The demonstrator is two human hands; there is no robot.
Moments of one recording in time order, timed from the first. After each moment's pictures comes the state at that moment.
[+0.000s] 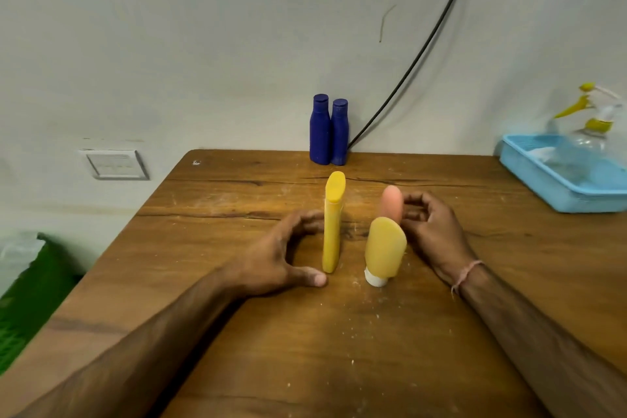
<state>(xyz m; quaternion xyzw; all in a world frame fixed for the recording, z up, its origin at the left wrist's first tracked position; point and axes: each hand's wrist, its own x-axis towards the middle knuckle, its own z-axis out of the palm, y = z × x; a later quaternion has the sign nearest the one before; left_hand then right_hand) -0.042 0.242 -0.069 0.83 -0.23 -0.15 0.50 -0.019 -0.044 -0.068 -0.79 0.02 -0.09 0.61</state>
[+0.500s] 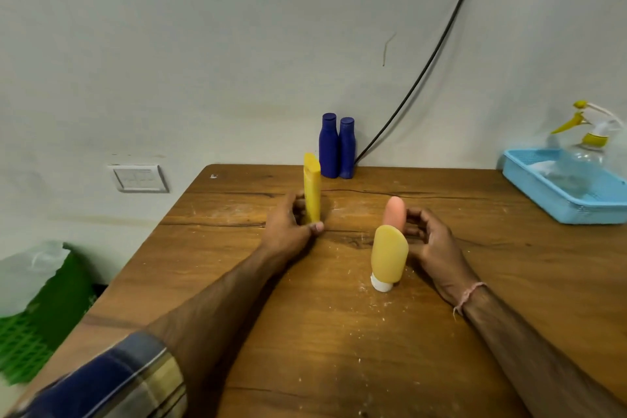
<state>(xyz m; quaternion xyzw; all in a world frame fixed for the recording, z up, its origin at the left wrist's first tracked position) 0.000 0.218 -0.066 0.82 0.01 0.03 0.57 -0.043 -0.037 -0.068 -0.80 -0.03 -0.06 0.60</state>
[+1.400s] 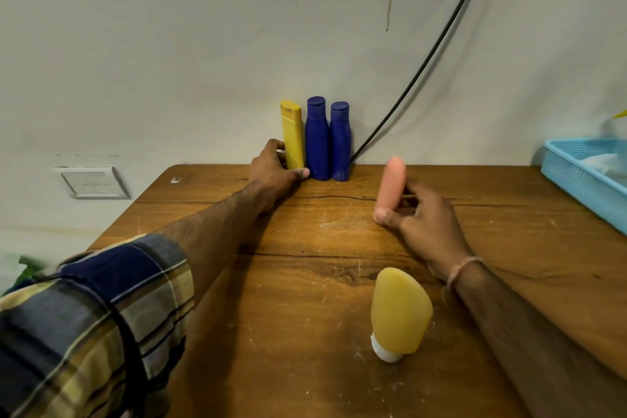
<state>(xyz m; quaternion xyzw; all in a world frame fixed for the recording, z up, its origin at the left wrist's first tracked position) 0.179 0.210 -0.065 0.86 0.05 0.08 0.49 0.057 -0.027 -0.066 -0.87 0.00 -0.14 0.47</state>
